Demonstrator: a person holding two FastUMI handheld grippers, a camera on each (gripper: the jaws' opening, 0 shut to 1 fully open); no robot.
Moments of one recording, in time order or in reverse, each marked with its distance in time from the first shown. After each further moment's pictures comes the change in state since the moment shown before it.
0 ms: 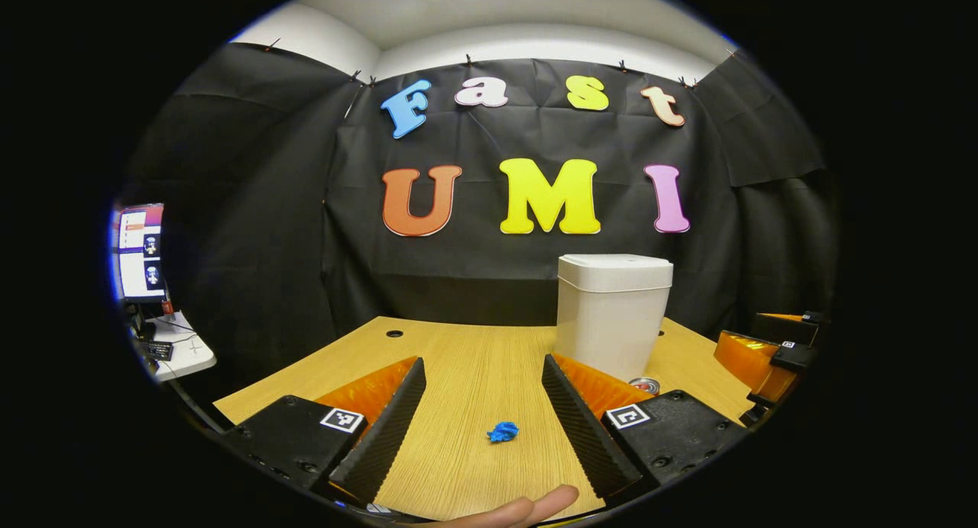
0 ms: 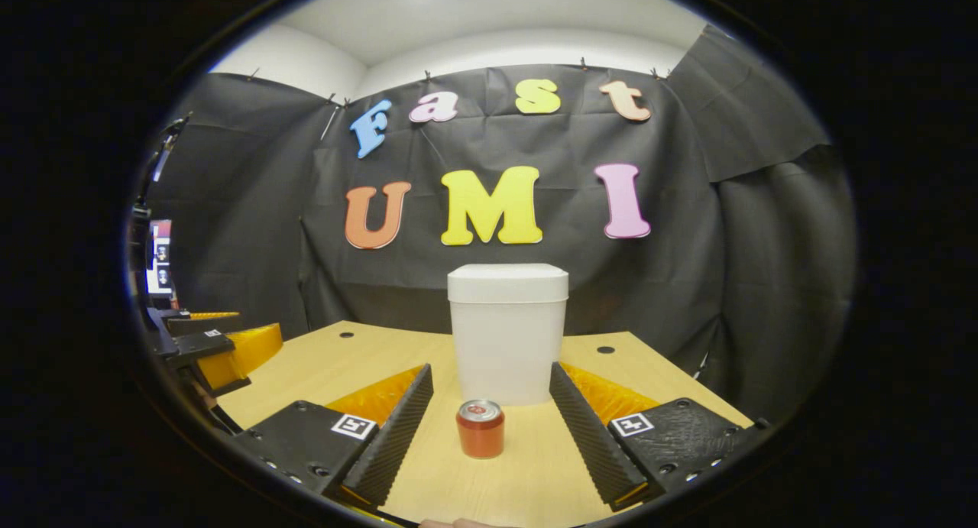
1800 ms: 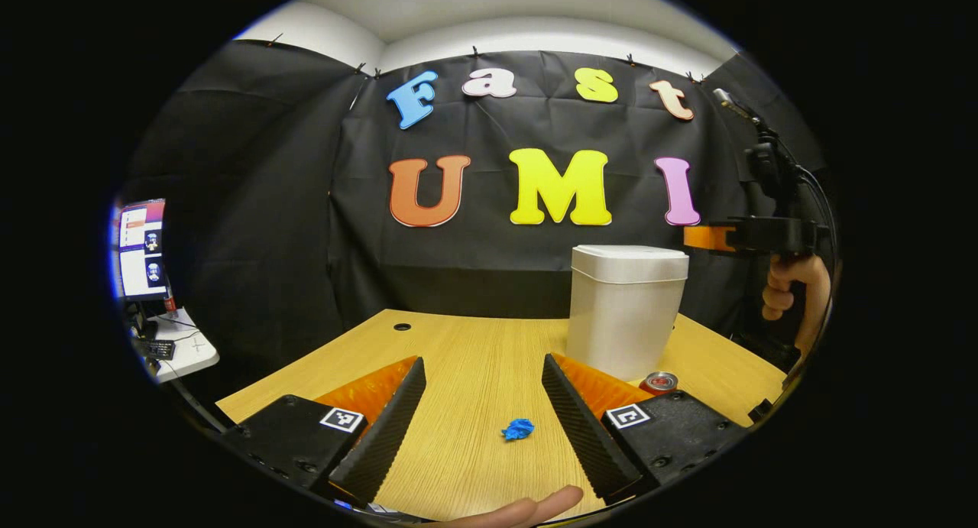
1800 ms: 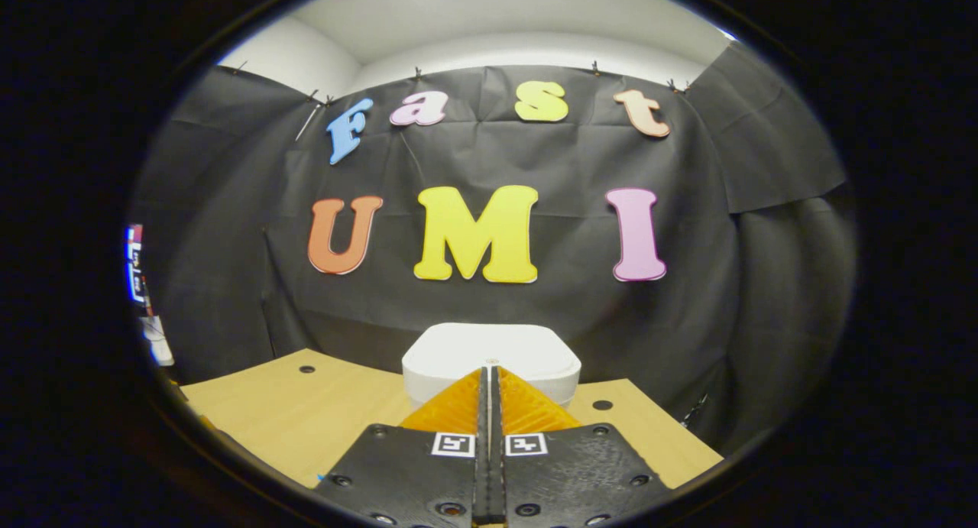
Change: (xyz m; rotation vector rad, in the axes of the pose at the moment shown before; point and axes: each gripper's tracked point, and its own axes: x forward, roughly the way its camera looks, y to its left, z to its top) left arm 0.012 0.017 -0.010 -0.006 0.034 0.021; right arm 0.177 -0.013 0.108 -0.044 -0.041 -0.069
